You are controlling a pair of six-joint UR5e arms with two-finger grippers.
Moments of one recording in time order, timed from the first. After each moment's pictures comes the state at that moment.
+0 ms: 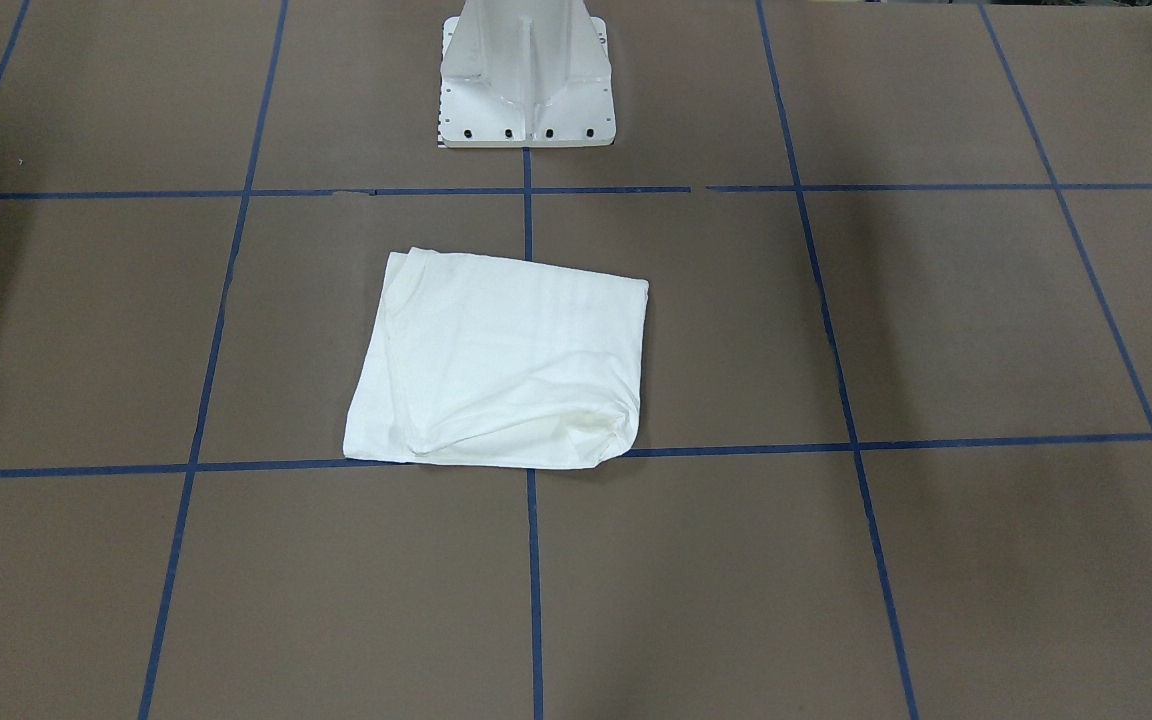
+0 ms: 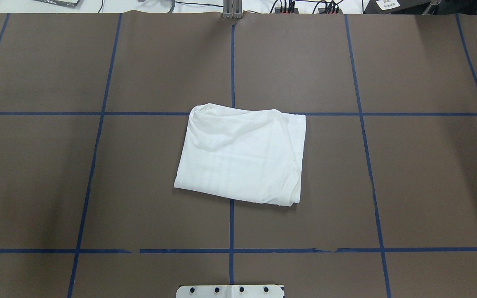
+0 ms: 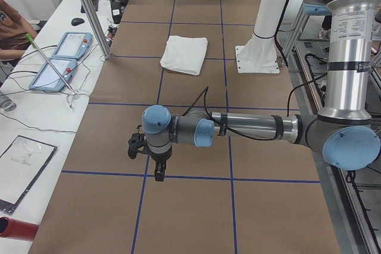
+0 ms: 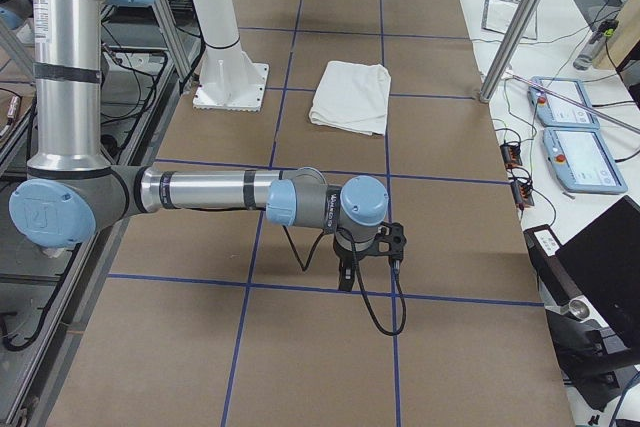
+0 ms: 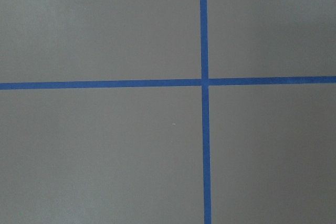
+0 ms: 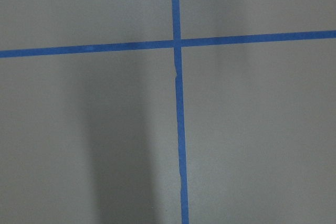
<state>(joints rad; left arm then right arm) -1.54 -1.54 -1.63 -1.64 -2.31 -0.07 1.56 -1.64 1.69 -1.68 2.39 0.03</state>
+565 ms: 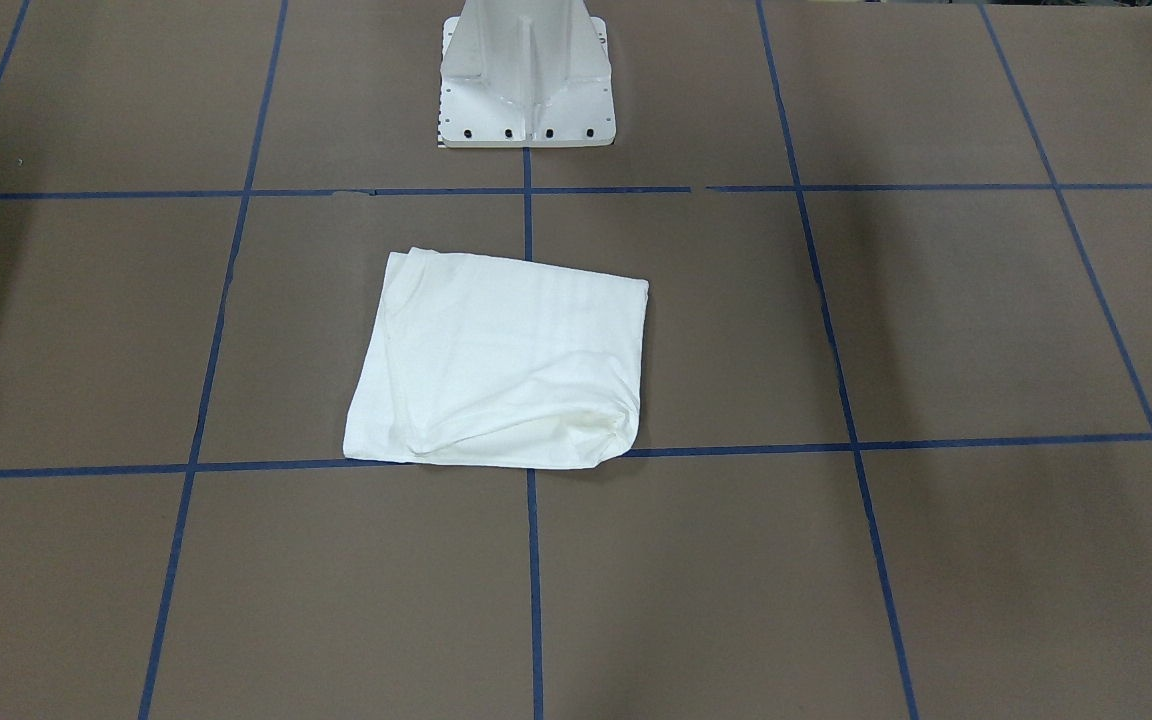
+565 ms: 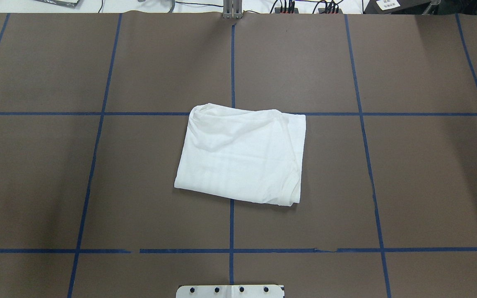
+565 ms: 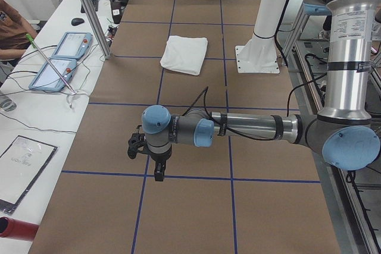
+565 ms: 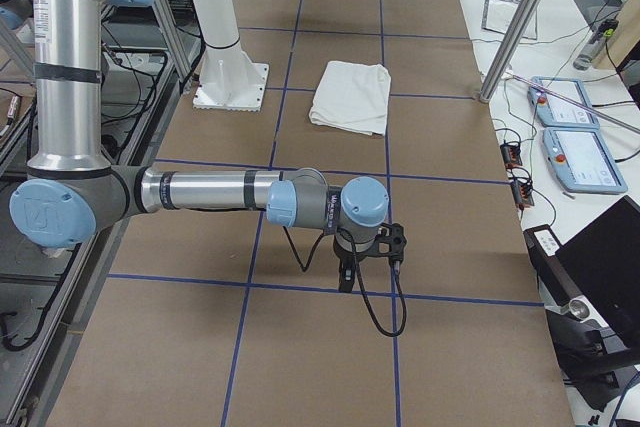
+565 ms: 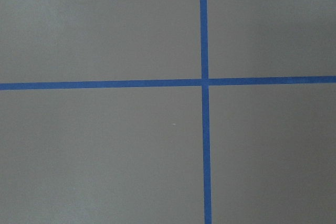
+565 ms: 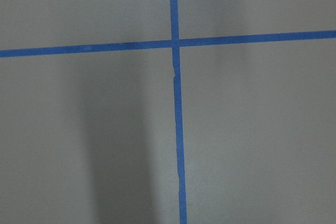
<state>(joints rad) -1.54 -1.55 -1.63 -1.64 -2.31 -0.07 1.56 -1.64 1.69 -1.67 2.38 0.03</state>
